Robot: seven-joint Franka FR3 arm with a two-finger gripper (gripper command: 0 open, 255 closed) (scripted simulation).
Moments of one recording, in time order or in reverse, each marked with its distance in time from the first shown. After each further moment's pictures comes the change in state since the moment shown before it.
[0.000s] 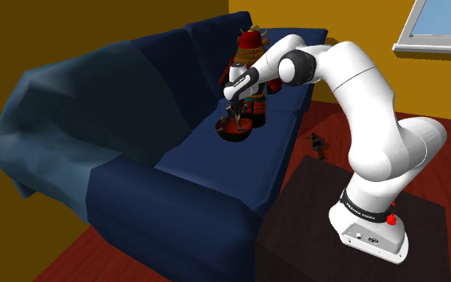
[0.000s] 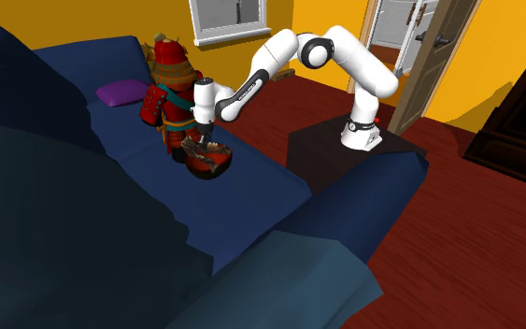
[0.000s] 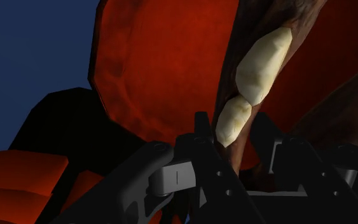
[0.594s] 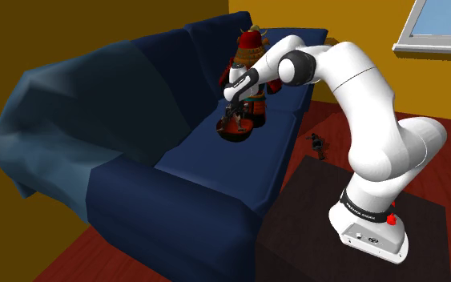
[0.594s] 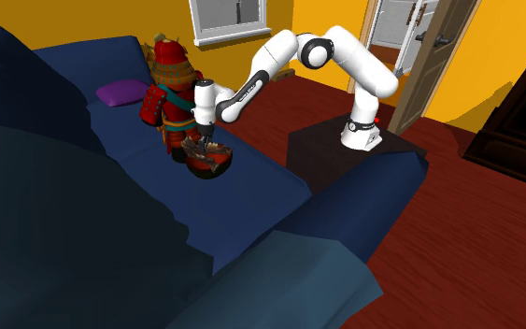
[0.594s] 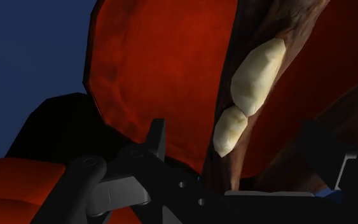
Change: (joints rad) arm 0.001 0.004 0.000 -0.007 0.000 0.004 0.000
